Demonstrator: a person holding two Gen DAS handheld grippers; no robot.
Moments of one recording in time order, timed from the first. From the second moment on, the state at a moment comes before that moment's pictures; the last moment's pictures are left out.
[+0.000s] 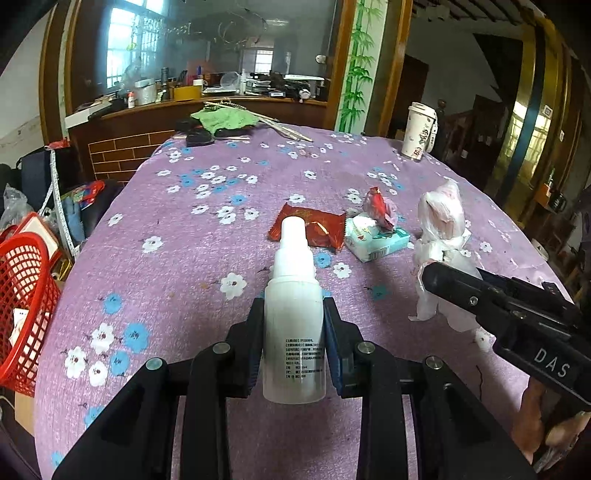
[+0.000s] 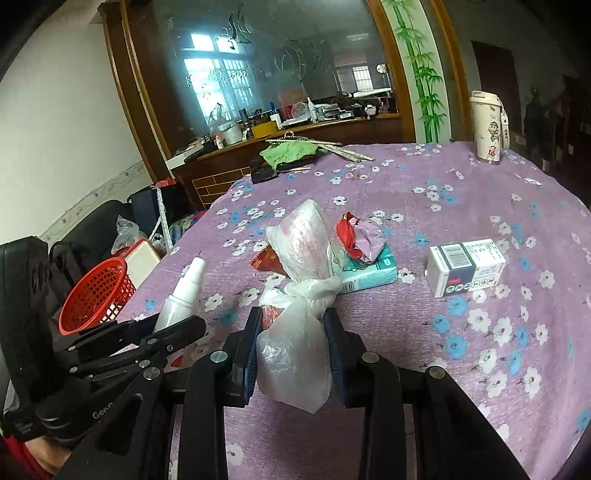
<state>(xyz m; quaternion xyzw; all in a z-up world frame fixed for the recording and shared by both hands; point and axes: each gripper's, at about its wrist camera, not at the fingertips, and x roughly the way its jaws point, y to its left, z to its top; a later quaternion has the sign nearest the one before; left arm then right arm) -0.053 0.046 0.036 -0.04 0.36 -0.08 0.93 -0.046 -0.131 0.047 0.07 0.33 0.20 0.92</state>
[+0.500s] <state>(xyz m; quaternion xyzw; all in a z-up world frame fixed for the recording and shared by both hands) -0.054 0.051 0.034 -0.05 0.36 -0.07 0.93 -0.043 -0.131 0.043 0.08 0.32 0.19 0.92</state>
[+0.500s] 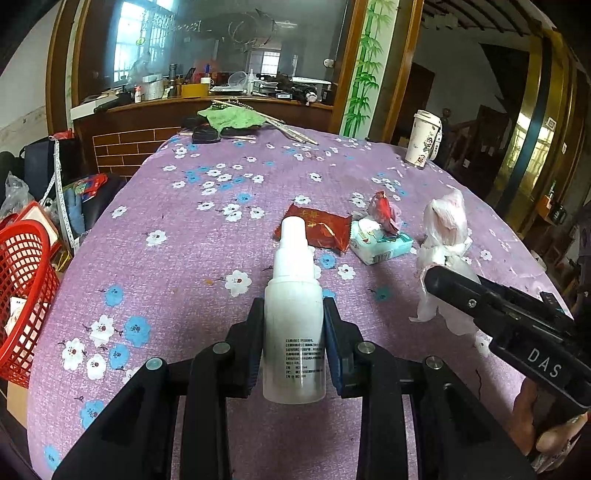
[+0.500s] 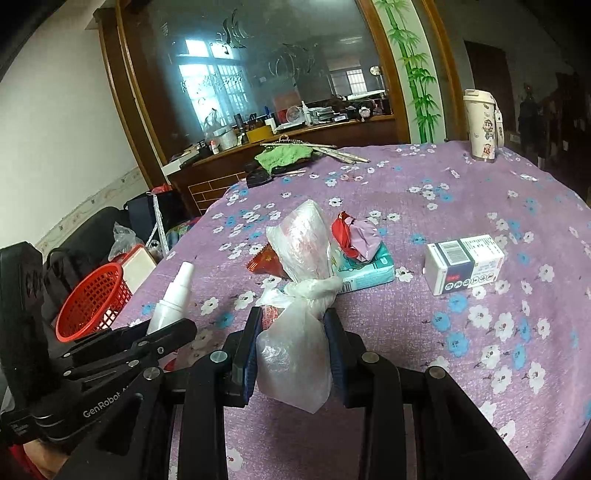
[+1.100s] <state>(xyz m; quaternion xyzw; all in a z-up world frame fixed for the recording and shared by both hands) -0.058 0.050 0.032 -0.05 0.36 -0.07 0.93 -0.051 -0.124 0.048 0.05 0.31 0.18 0.93</state>
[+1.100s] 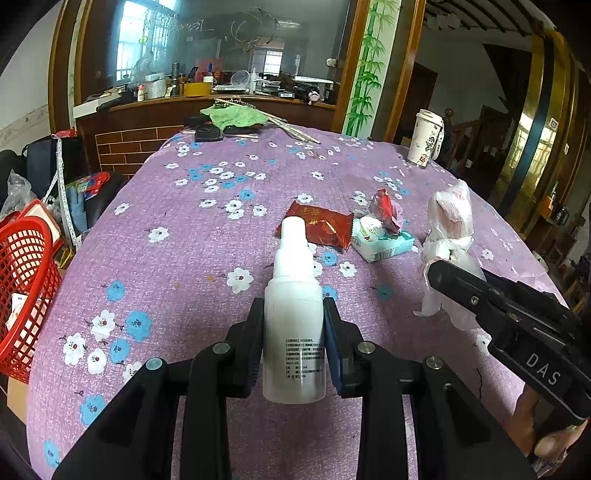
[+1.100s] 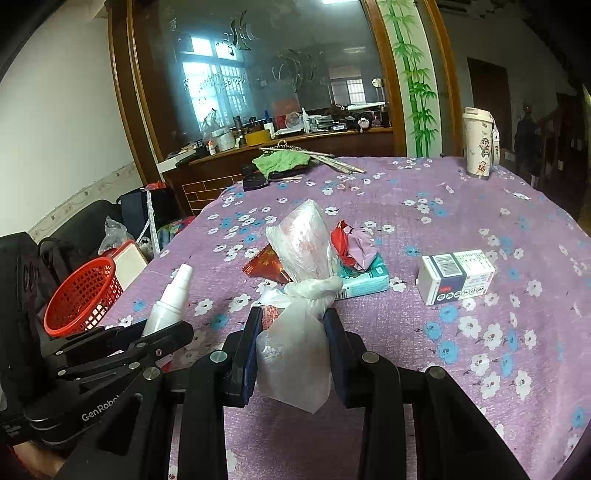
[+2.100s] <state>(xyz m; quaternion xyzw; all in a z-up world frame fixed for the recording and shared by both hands) -0.075 0.061 0.046 -0.04 0.34 -0.03 0.94 -0.067 -0.113 0.054 0.04 0.32 0.19 0.93</state>
